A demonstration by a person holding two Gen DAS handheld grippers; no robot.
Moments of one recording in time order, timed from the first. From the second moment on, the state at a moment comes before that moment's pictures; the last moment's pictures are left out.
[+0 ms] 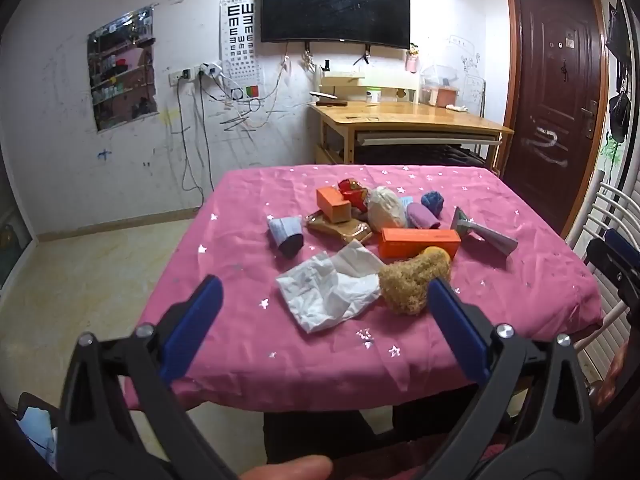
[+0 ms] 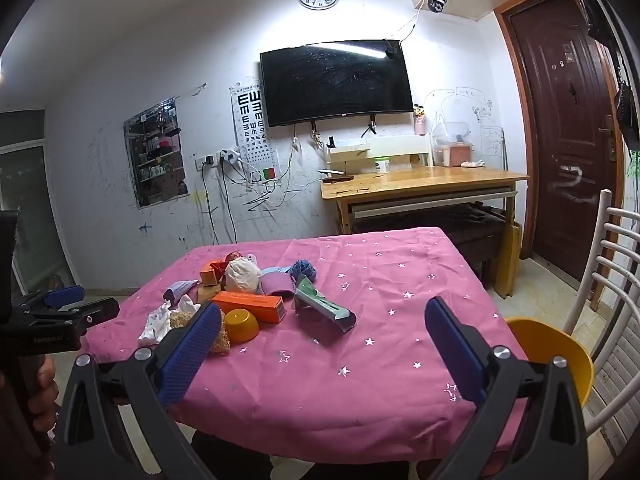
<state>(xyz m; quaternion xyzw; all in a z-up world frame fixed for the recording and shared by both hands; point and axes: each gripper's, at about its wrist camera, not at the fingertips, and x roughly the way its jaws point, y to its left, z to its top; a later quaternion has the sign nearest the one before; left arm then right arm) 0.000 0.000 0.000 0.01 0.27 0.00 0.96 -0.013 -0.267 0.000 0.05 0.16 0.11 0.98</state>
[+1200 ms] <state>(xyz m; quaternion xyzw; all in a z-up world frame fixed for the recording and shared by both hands) 0.000 0.000 0.000 0.01 0.28 -0.01 0.96 -0.014 -0.267 0.000 0.05 0.16 0.11 0.98</state>
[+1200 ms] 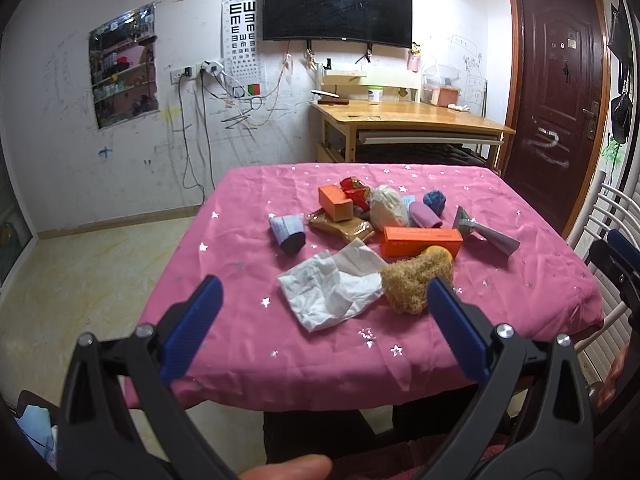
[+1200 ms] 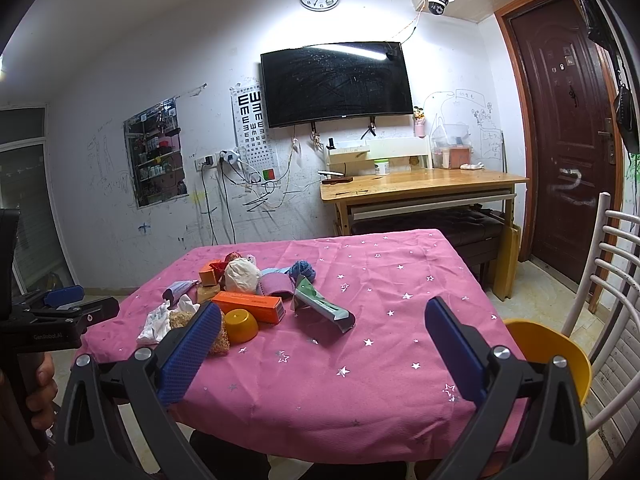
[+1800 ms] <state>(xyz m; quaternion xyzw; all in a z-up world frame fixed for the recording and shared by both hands) 0.000 0.000 0.000 0.01 0.28 -0.01 0.96 -0.016 -0.267 0.001 0.05 0.16 0.11 0.98</state>
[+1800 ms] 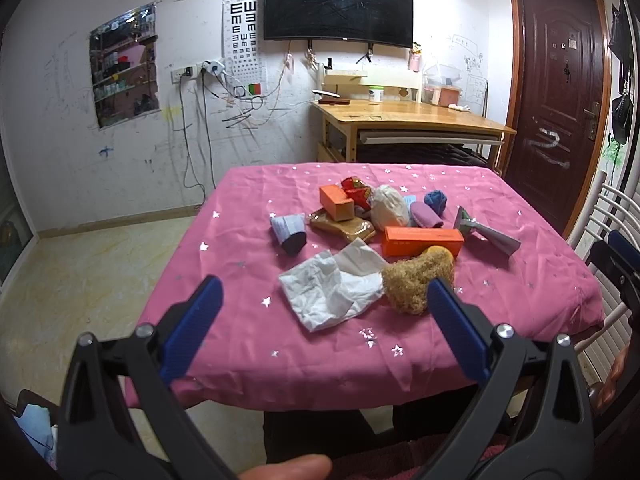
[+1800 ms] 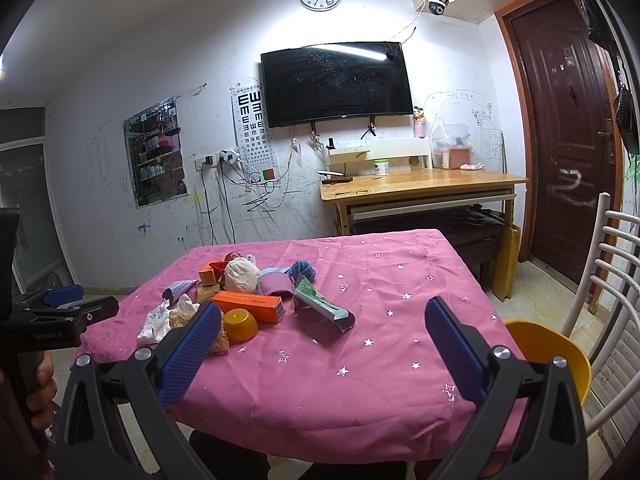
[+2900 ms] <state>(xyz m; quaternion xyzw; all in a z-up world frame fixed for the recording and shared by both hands) 0.000 0.000 0.000 0.01 0.28 0.00 0.96 -0.017 -0.266 0.000 0.05 0.16 0.11 0.98</state>
